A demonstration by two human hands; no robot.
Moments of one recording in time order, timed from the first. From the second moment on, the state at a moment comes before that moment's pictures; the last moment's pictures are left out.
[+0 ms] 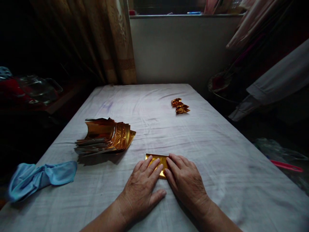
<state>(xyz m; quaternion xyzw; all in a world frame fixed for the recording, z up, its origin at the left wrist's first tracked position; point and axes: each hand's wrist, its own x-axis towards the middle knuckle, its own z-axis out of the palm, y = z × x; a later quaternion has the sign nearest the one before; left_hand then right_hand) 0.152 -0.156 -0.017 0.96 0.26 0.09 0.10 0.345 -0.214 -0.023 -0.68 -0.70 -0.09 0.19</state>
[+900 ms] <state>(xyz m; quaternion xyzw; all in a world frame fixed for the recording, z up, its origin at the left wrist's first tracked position) 0.166 -0.154 -0.027 0.94 0.30 0.16 0.07 0.394 -0.205 -0.022 -0.70 -0.61 0.05 0.36</state>
